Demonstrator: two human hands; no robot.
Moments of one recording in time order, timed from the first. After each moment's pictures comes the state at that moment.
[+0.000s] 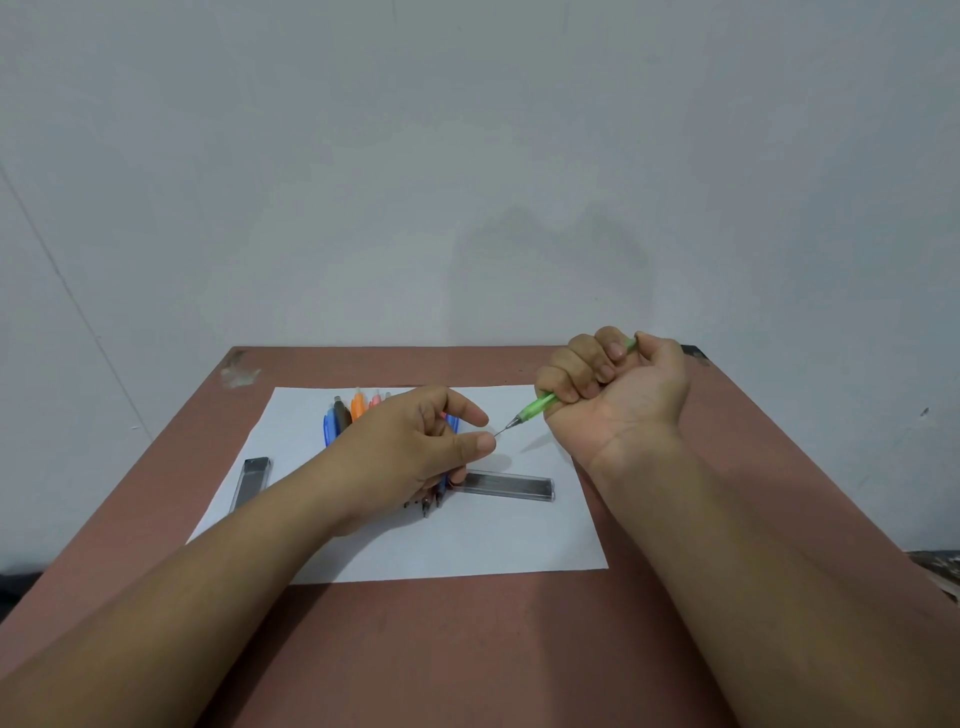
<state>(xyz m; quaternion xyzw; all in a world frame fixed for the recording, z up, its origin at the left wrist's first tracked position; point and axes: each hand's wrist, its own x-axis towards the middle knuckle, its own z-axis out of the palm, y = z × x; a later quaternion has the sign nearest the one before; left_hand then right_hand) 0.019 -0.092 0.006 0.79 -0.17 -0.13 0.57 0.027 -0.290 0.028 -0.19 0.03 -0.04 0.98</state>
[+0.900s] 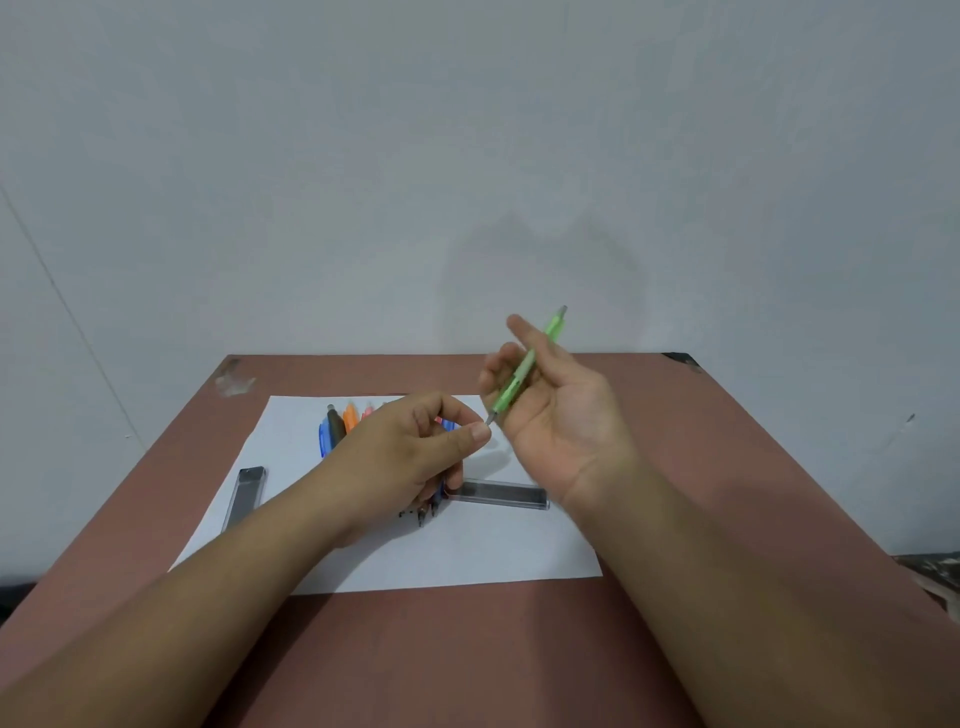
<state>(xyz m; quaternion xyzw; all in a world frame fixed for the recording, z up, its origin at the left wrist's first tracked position) 0.011 -0.094 0.011 0.79 -0.17 -0.10 0.58 0.025 -0.260 0.025 -0.31 0.01 0.01 0.95</state>
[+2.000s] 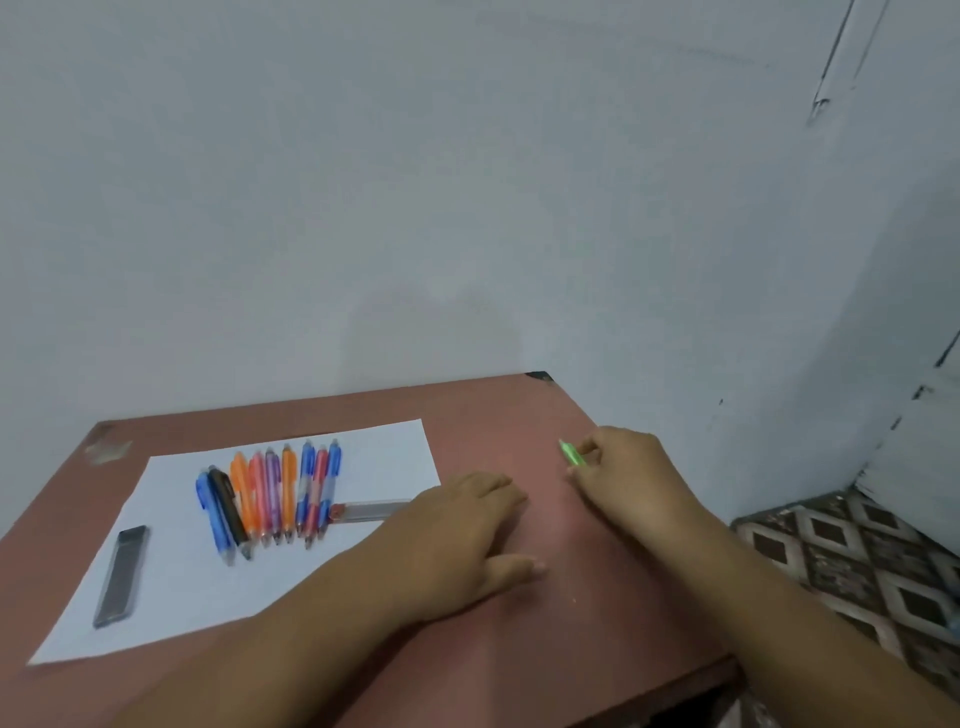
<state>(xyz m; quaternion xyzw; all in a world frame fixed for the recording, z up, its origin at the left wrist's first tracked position) -0.055 -0.198 0.014 0.87 -0.47 0.03 0.13 -0.084 -0.420 0.024 -0.95 0.20 -0.13 0.20</state>
